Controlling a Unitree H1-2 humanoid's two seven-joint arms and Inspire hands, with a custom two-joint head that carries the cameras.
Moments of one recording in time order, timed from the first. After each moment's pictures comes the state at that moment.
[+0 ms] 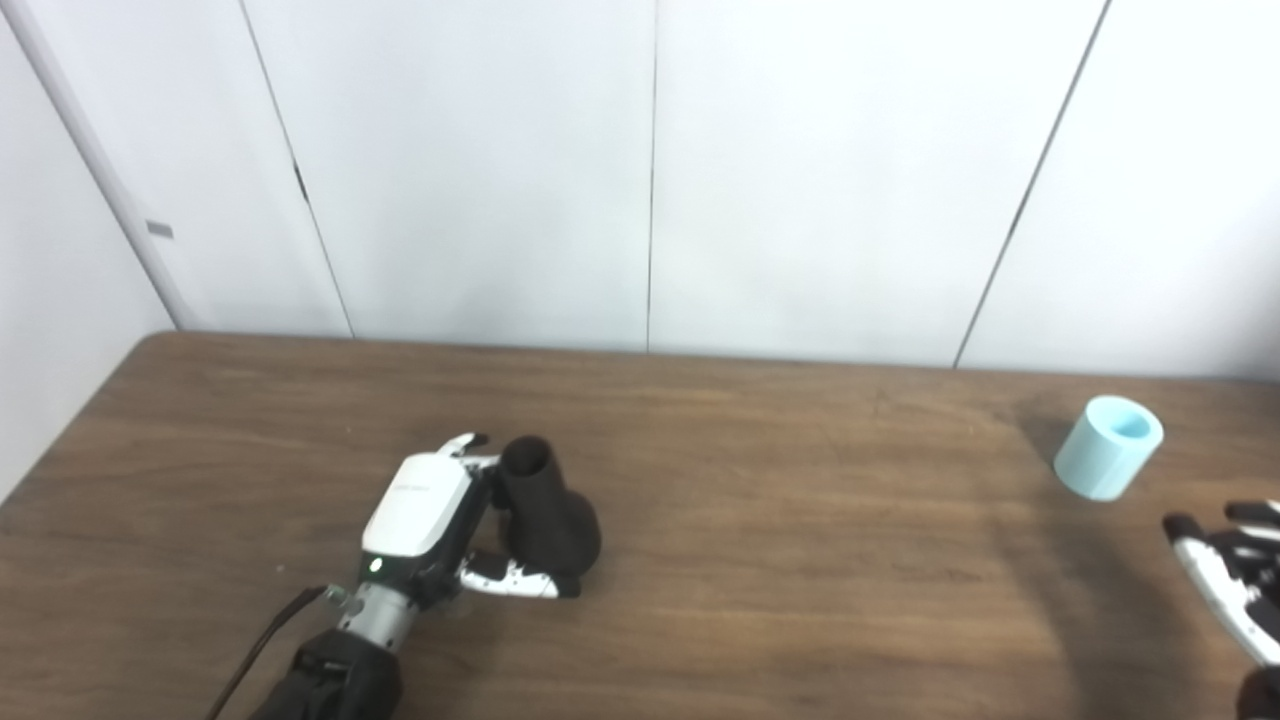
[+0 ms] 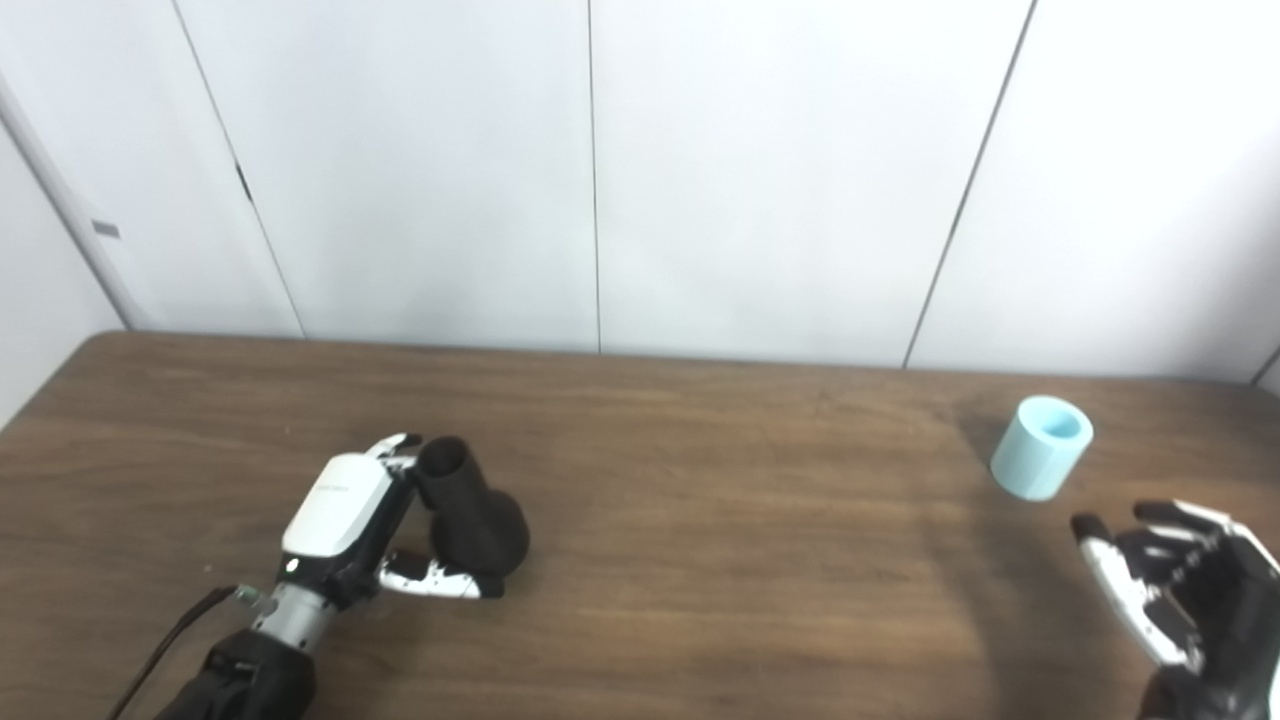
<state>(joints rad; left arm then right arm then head) -0.22 0.37 -0.30 0.17 0.80 -0.20 0.27 0.02 -0.02 -0.38 -0.31 -0.10 0.02 -0.36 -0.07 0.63</state>
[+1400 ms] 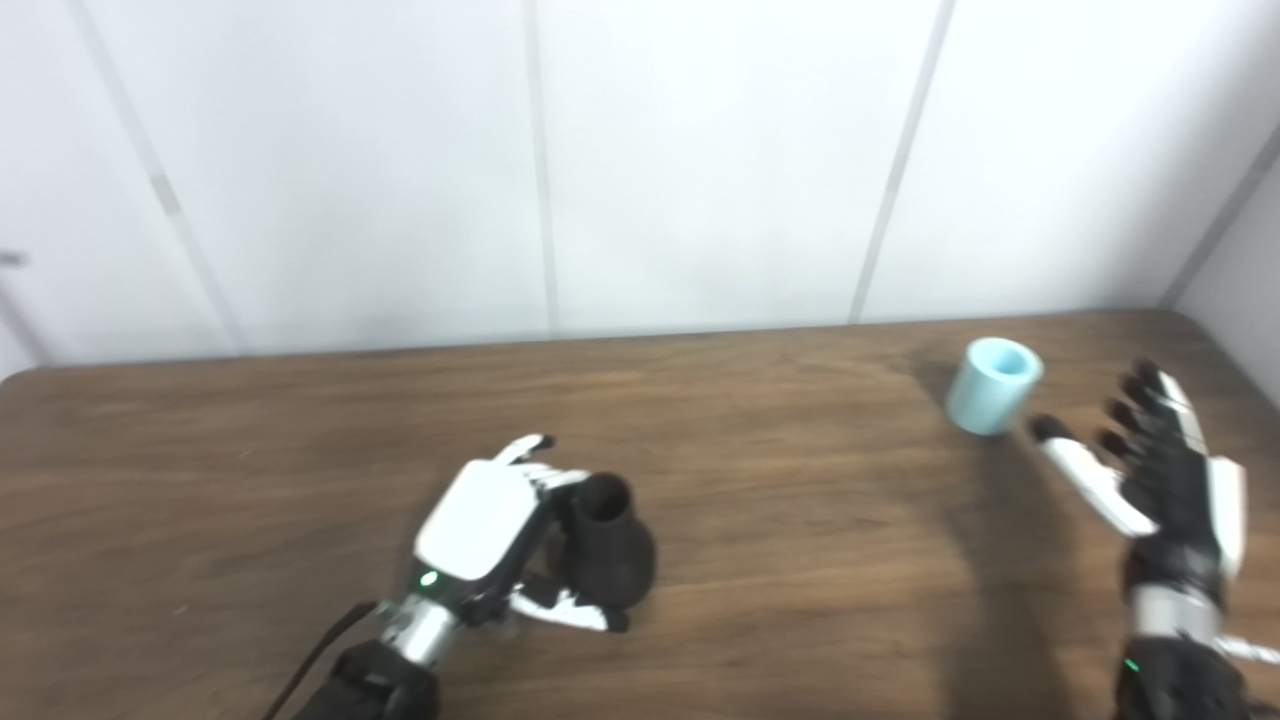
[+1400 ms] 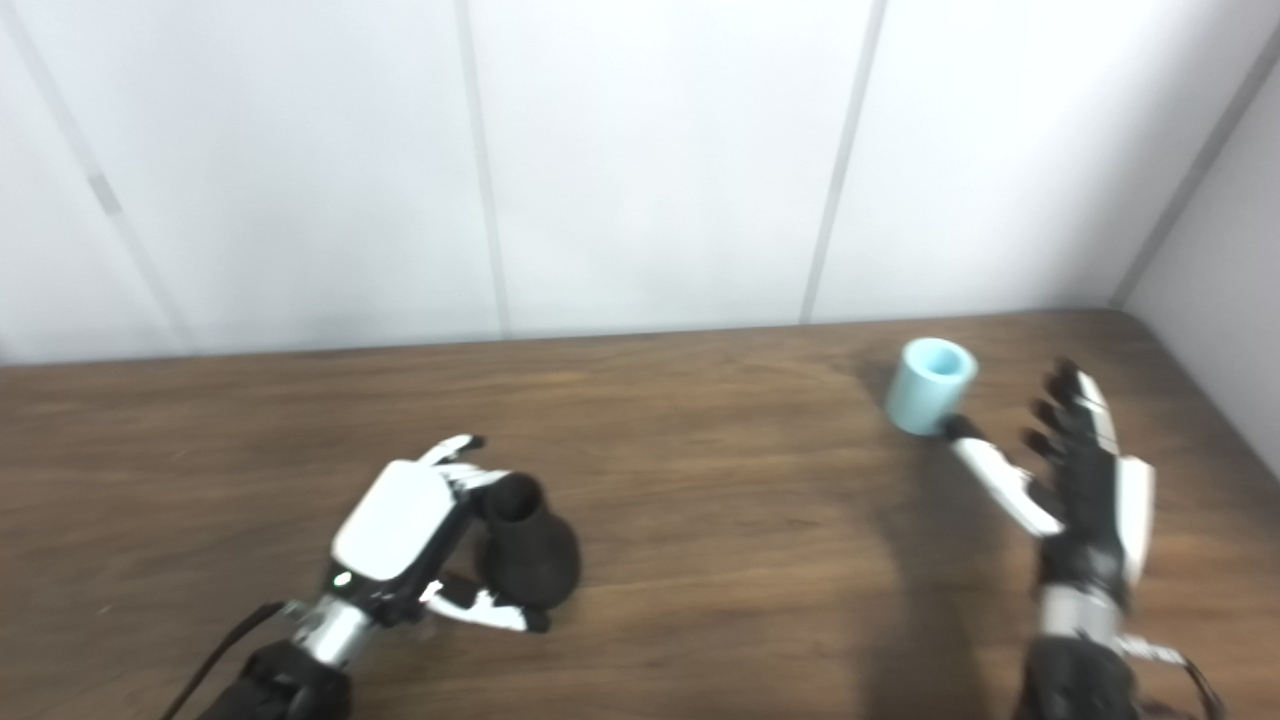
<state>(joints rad) -0.30 0.28 -0.46 0.24 0.94 -0.31 0.31 -0.02 -0.18 -0.31 -0.32 -0.13 0.27 -0.24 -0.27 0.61</state>
